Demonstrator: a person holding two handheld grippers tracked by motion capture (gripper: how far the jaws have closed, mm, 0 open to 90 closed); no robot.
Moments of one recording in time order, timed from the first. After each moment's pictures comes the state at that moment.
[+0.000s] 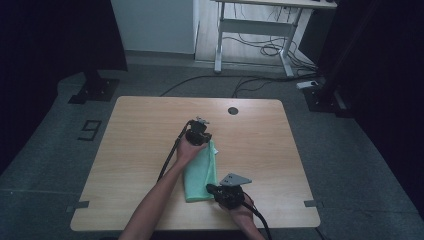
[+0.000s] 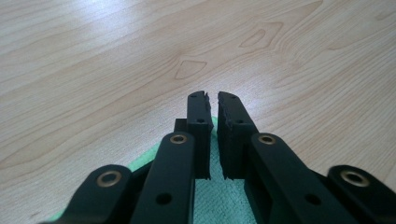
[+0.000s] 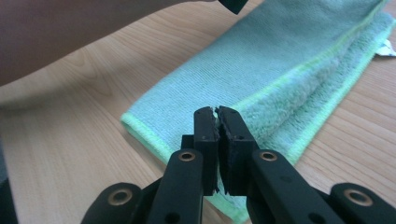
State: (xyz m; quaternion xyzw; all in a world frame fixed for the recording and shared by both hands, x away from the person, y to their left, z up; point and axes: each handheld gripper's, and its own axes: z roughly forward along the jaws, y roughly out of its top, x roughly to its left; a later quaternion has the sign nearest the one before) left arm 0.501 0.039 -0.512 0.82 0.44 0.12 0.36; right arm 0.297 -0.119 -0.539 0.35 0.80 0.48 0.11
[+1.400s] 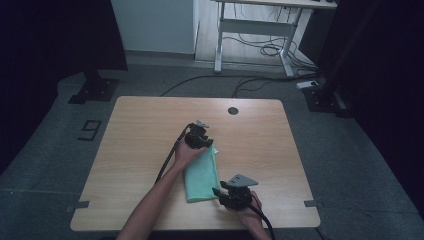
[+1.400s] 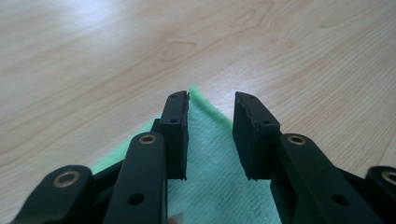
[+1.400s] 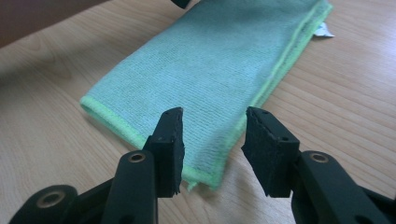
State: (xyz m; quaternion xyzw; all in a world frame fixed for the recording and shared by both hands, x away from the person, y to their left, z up) left arm 0.496 0.042 -0.525 0.83 0.41 0.10 0.36; right arm 0.292 -0.138 -0.537 0.38 0.80 0.44 0.15
